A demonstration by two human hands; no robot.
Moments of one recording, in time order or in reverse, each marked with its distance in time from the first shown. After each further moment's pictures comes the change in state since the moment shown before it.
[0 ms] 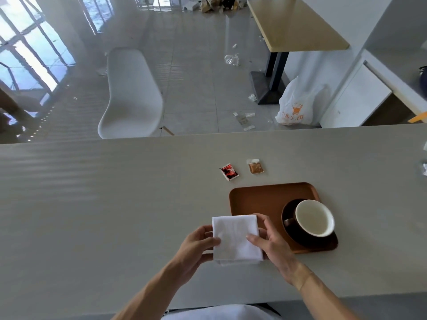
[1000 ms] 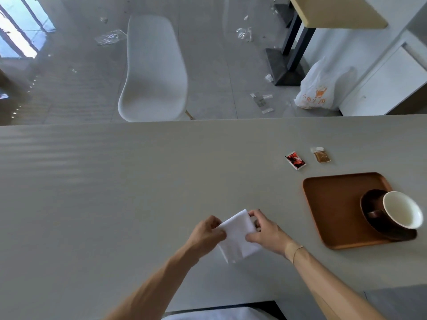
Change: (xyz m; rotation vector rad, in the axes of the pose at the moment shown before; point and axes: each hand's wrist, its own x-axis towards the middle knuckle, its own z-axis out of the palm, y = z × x) left_hand -0.019 0.037 -0.231 0.600 0.126 -0.050; right_hand 0.088 -0.012 0.238 -0.591 -0.032 0.143
